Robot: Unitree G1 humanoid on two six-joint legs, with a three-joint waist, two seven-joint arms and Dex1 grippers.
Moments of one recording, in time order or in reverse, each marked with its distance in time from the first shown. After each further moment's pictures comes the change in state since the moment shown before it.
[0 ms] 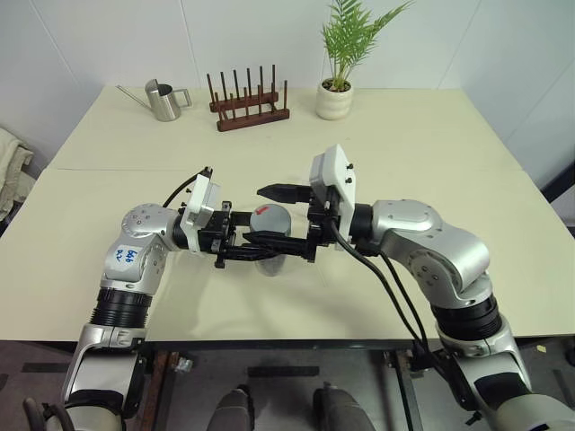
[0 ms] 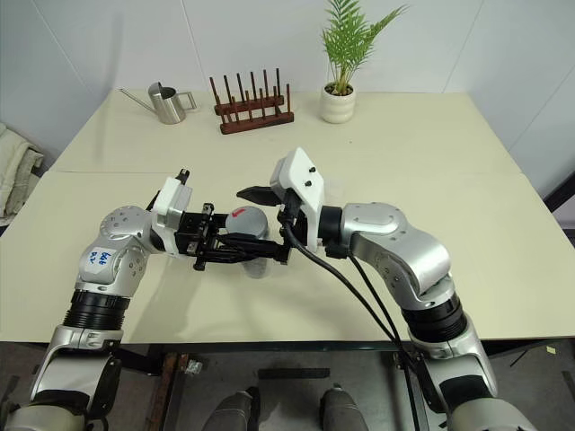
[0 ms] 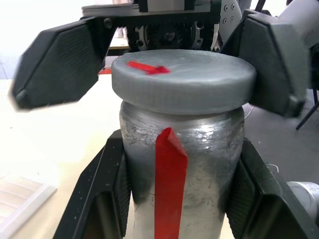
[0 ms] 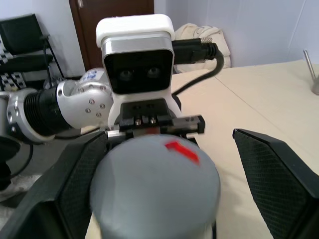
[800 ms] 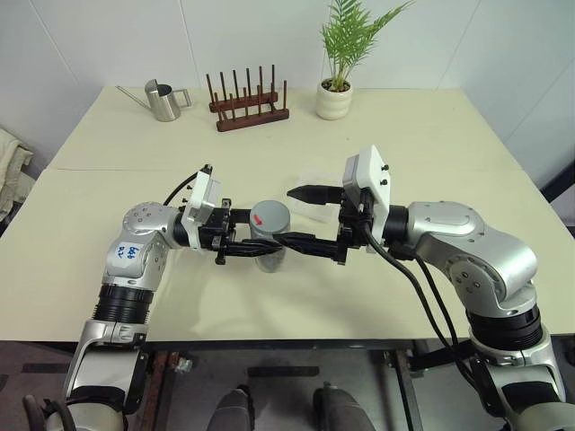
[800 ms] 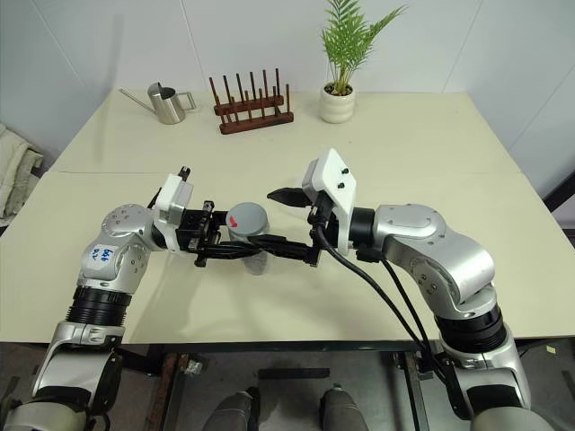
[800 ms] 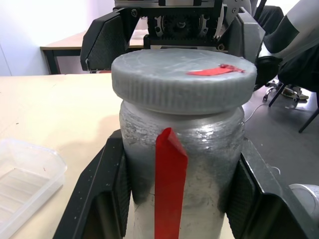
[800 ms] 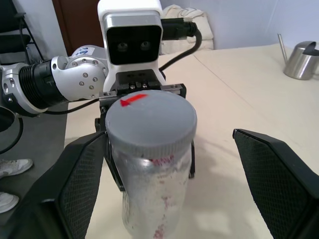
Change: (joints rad) left arm -0.024 -0.005 0.000 0.047 0.008 -0.007 -0.002; right arm 0.057 -0.131 -0.082 -0.087 0.063 0.068 -0.006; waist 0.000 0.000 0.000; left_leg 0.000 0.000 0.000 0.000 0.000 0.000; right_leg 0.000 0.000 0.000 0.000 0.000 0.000
